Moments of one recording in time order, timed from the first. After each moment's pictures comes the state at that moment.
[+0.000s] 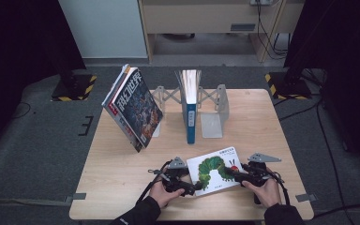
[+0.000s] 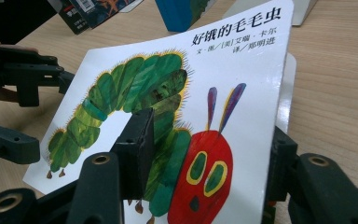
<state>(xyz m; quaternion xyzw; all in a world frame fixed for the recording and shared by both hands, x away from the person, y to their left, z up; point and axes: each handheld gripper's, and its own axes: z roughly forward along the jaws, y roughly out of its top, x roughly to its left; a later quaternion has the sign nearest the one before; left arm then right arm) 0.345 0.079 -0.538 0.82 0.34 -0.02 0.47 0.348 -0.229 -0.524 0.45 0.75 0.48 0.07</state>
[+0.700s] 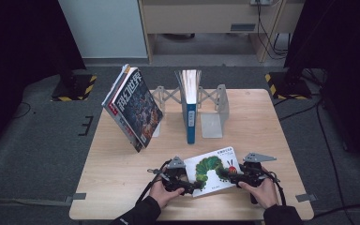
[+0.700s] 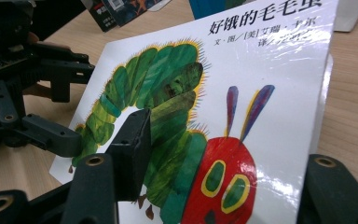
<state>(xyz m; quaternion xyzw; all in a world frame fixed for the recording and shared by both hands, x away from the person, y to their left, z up) 0.346 0.081 -0.538 0.81 0.35 -0.01 0.46 0.348 -0.215 -0.520 0.42 0.76 0.49 0.04</state>
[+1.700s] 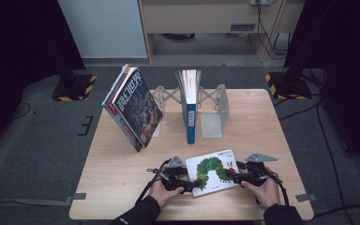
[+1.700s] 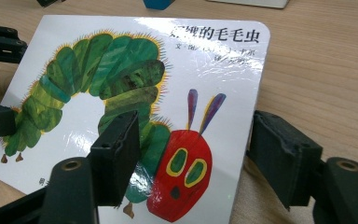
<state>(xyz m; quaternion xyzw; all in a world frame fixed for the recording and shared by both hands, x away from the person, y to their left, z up) 0.348 0.083 -0.538 0.81 0.35 -0.01 0.46 0.351 -0.227 -0.528 0.46 0.77 0.44 0.09</state>
